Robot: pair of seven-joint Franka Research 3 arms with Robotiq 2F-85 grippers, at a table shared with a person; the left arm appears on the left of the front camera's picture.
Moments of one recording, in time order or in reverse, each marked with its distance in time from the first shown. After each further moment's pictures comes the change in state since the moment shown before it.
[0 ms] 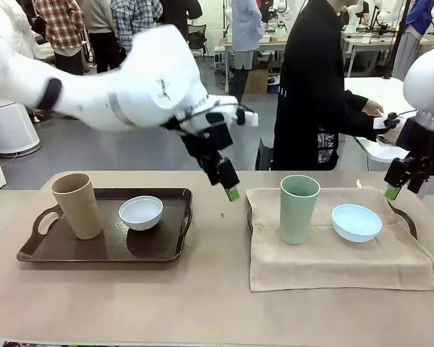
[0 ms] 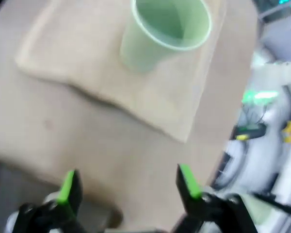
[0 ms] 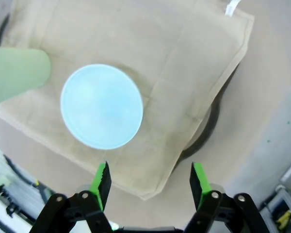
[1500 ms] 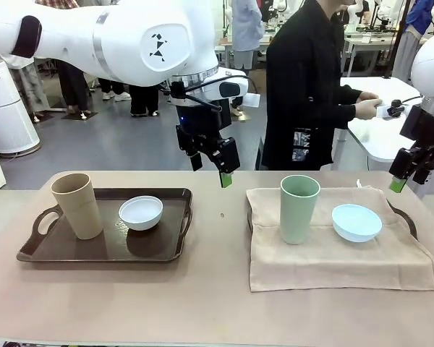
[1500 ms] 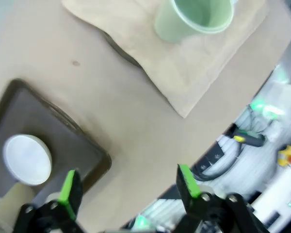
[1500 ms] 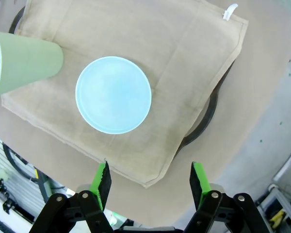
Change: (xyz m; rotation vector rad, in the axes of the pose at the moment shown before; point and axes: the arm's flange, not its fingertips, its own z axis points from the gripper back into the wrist) left arm -0.001 -0.031 0.058 0.170 0.121 0.250; right arm -0.008 0.014 0.027 -0.032 -0.005 0.020
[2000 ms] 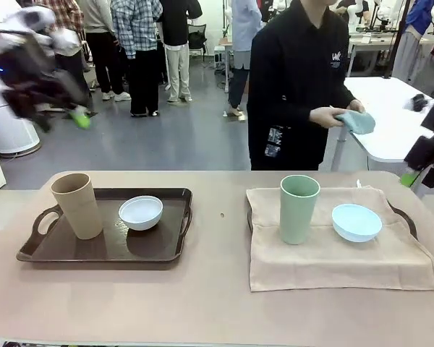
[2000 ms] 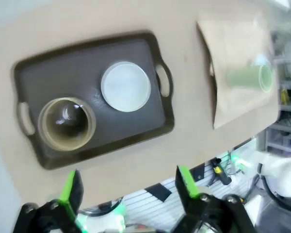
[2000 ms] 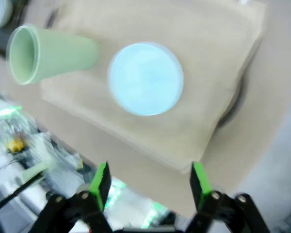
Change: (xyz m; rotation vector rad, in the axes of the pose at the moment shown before) left arm -0.219 0.226 0.125 -0.109 -0.213 0.607; right arm -0.035 -0.029 0.029 0.337 -0.026 -0.107
